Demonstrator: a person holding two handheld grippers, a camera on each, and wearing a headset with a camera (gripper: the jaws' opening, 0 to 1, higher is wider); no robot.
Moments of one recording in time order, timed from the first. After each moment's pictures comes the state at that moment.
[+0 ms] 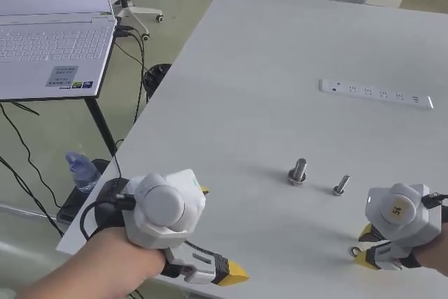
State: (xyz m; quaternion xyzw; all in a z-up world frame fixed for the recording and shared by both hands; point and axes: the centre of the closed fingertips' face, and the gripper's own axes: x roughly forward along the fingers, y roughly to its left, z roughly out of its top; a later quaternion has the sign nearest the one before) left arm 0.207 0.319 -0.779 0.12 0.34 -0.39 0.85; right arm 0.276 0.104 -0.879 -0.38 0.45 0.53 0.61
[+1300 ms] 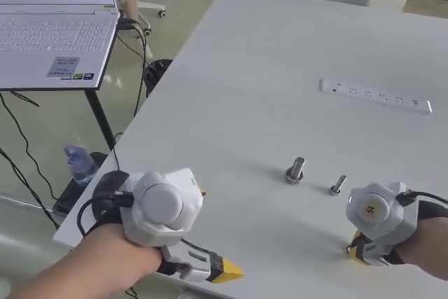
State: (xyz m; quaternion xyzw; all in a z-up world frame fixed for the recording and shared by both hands) left arm 0.200 0.318 -0.782 0.12 0.35 -0.38 0.85; right arm 0.274 0.107 -0.880 -0.43 0.48 0.50 0.58
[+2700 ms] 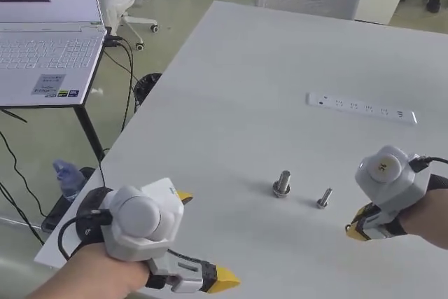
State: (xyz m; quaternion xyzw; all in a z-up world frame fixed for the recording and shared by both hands) left arm 0.217 0.311 -0.772 0.08 0.32 -0.36 0.87; right arm 0.327 0.100 -0.833 -0.34 0.49 0.48 0.64
